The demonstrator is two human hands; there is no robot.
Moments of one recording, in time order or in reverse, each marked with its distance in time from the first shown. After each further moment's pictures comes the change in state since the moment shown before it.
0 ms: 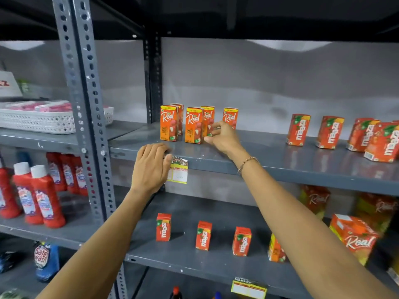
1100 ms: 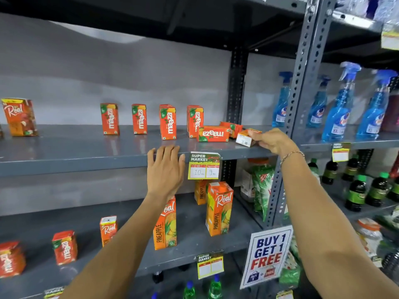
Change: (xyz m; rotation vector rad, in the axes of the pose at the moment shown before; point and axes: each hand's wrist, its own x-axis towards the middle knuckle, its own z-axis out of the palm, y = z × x) left_hand 0.006 0.539 0.090 -0.239 -0.067 0.131; right_hand -0.169 0.262 -0.582 0.161 0.469 0.541
